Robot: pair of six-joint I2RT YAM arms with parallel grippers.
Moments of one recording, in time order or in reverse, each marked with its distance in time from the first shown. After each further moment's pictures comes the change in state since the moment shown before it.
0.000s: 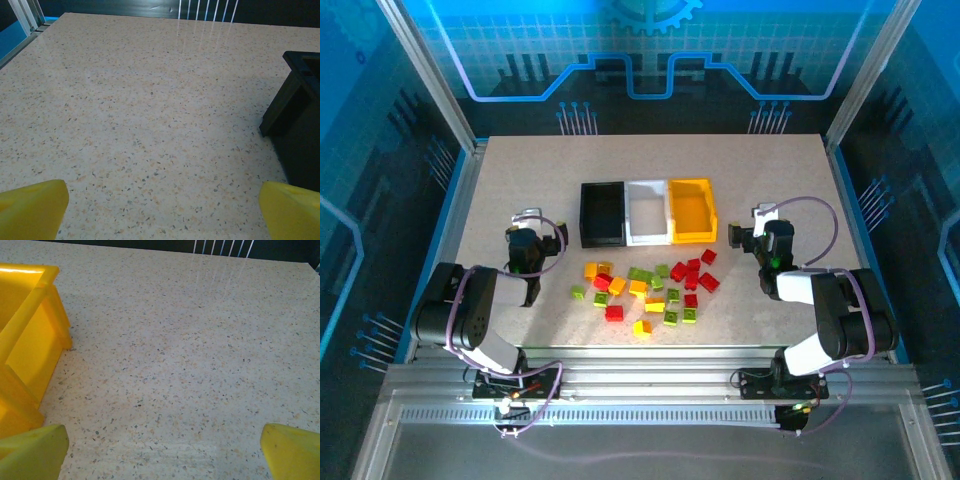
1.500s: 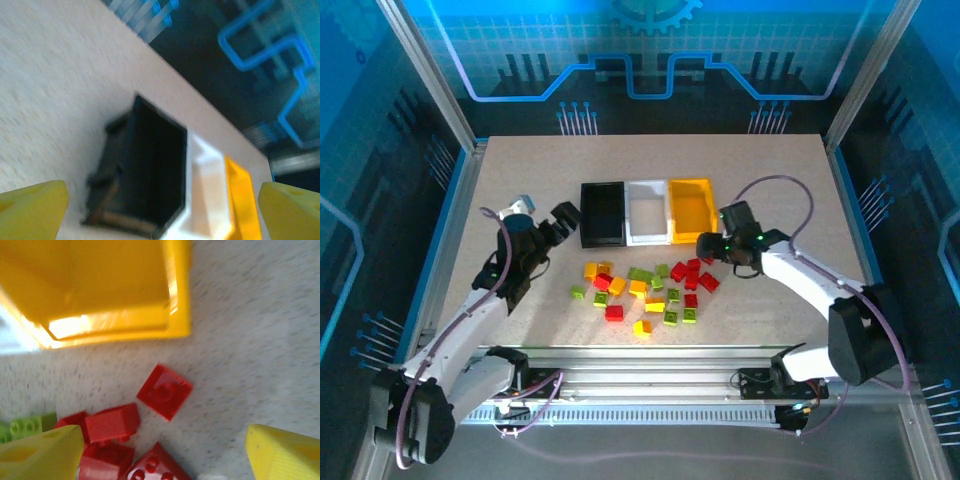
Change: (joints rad) left arm -0.195 -0.592 0.230 -0.876 0.201 -0.758; right arm 0.351 -0.089 0.423 -1.138 -0.055 0.522
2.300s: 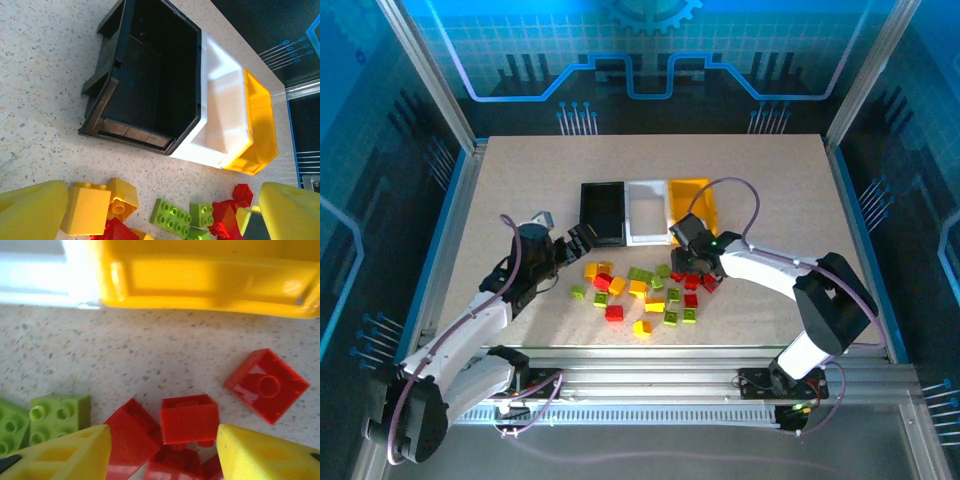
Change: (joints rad) left arm -0.058 0.001 -0.042 -0.100 0.069 0.000; right arm 0.214 0.182 0.100 -0.006 0.164 0.071
